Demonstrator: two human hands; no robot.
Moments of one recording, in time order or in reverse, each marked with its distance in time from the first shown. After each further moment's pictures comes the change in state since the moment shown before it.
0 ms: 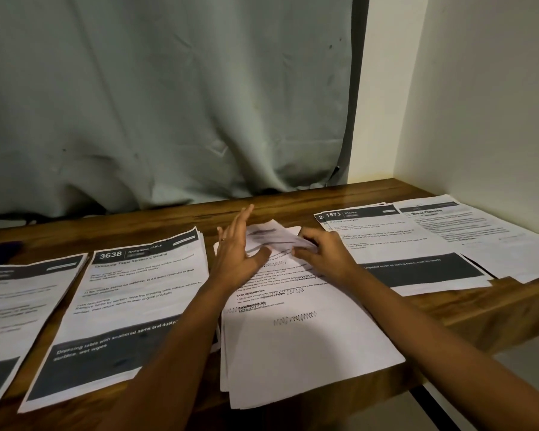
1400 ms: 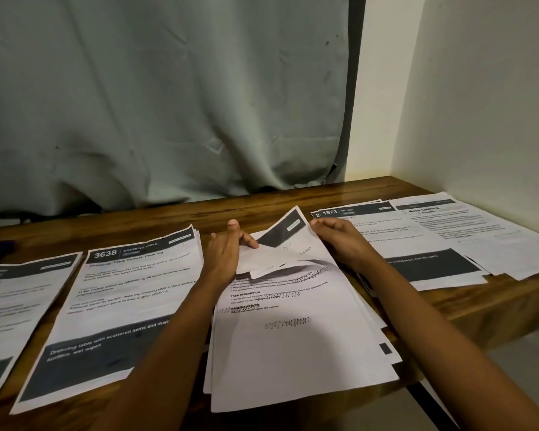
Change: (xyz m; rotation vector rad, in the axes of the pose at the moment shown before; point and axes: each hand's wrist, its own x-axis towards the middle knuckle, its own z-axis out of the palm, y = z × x) left_hand 0.003 -0.003 -0.002 -0.219 0.050 -0.245; right_hand 0.009 0.009 -0.032 0.402 0.016 0.413
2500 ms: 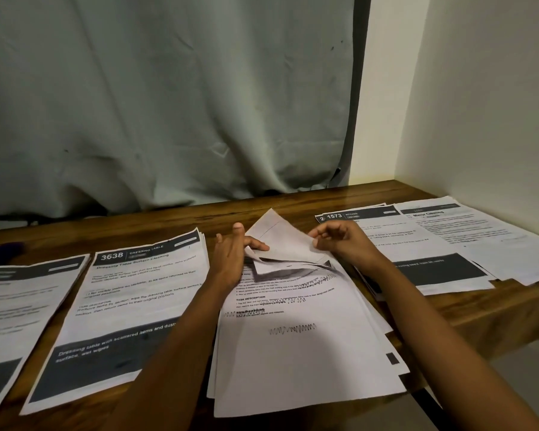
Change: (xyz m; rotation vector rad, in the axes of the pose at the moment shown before) left_hand 0.004 -0.006 0.000 0.007 -0.017 -0.073; right_hand -0.001 0.004 -0.006 -0.058 -0.069 -0.284
